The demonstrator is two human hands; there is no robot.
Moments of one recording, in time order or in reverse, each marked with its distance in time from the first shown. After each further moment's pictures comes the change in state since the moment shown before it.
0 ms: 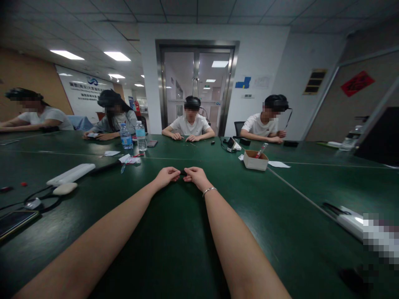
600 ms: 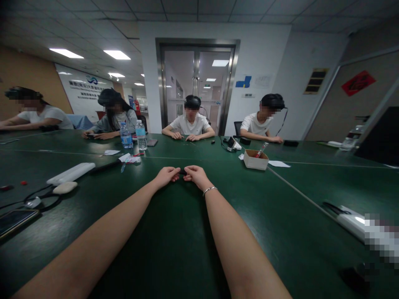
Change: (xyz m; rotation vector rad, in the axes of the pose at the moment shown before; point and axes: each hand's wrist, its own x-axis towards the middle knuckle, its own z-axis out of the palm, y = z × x) left_hand 0.006 -0.005 -0.002 0.032 -0.022 -0.034; right_hand -0.001 -0.002 0.000 0.035 -0.021 -0.013
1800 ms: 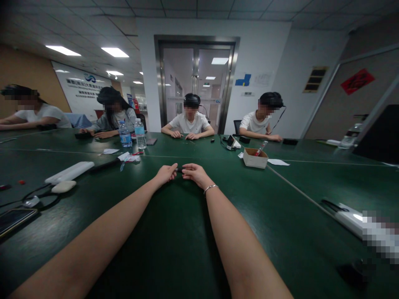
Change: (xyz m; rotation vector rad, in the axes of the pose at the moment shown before) left_hand 0.004 -0.001 -0.001 0.230 0.109 -0.072; right_hand -0.003 -0.003 -0.004 0.035 -0.135 0.001
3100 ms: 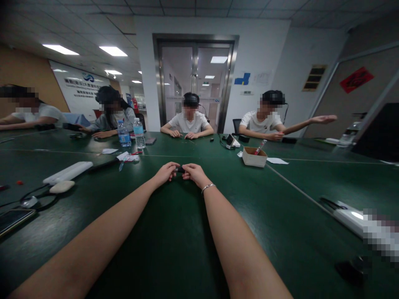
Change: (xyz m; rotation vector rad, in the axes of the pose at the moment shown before) left_hand -0.012 0.013 0.001 -0.198 -0.095 0.054; right_hand 0.003 0.002 0.004 -0.007 0.088 0.033
